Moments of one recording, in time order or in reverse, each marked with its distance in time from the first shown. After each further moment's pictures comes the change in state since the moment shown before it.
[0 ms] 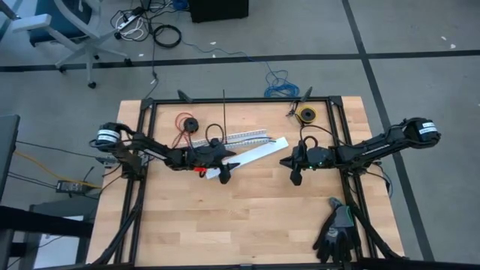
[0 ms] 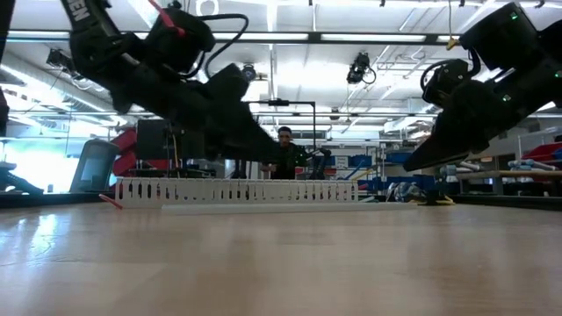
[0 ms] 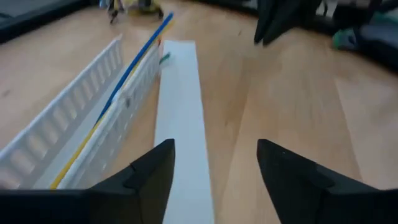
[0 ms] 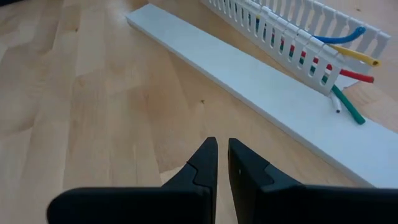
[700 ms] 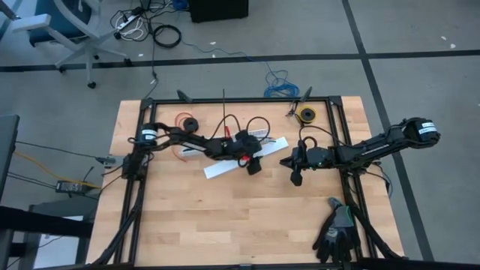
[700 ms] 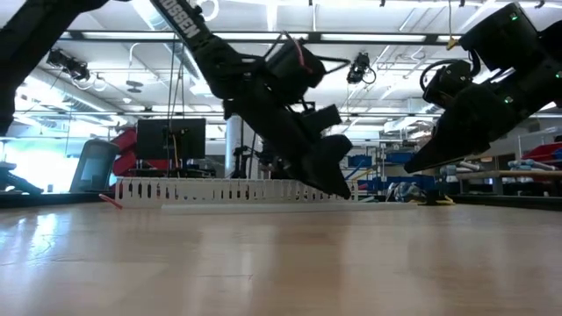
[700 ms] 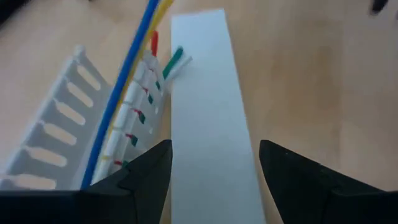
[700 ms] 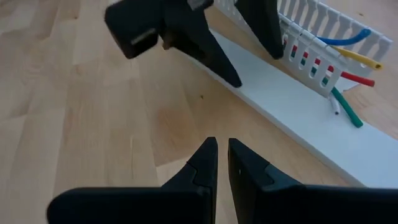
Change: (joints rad) left arm 0.102 0.425 0.663 -0.530 0.003 0.186; right arm 0.000 0.000 0.000 -0.012 0.000 -0.052
